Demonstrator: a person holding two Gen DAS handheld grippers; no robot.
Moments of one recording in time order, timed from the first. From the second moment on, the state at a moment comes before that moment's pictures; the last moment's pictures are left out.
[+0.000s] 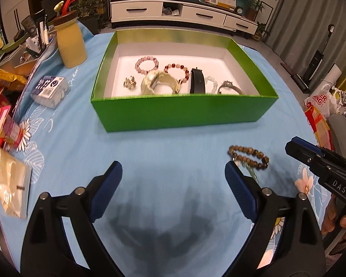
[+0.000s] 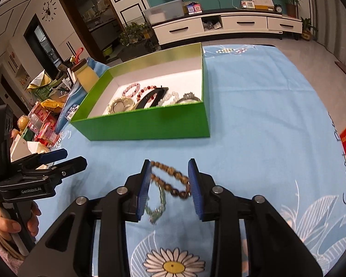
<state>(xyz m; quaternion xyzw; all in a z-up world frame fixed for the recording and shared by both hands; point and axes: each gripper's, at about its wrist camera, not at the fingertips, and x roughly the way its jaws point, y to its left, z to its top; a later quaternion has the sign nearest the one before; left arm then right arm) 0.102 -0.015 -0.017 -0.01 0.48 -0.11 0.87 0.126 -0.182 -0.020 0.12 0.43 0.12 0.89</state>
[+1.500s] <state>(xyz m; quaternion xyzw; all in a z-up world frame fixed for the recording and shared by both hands) 0.094 -0.091 -0.064 0.02 0.52 -0.17 0.84 0.067 -0.238 -0.033 0.19 0.42 0.07 0.89</state>
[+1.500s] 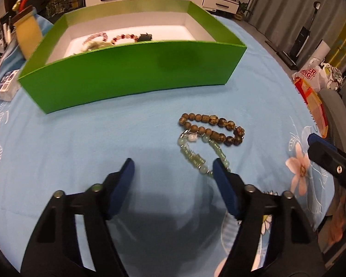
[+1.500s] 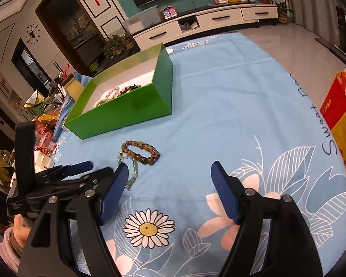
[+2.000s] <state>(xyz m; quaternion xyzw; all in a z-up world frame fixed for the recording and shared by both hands) 0.097 -0.089 -0.072 0.08 0.48 -0.17 0.85 0.090 -0.229 -0.052 0.19 0.43 0.09 0.88</state>
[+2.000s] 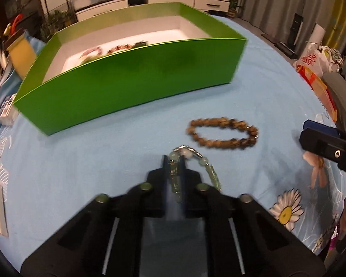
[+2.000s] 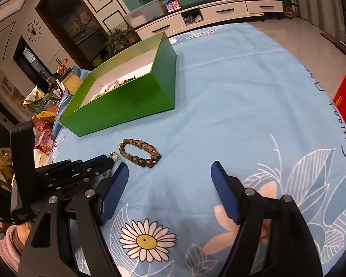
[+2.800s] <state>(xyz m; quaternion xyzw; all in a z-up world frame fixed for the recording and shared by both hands) 0.087 -0.050 -0.074 0.04 0.47 -0.20 0.86 0.141 -0.159 -0.074 0.01 0.45 0.13 0.88</state>
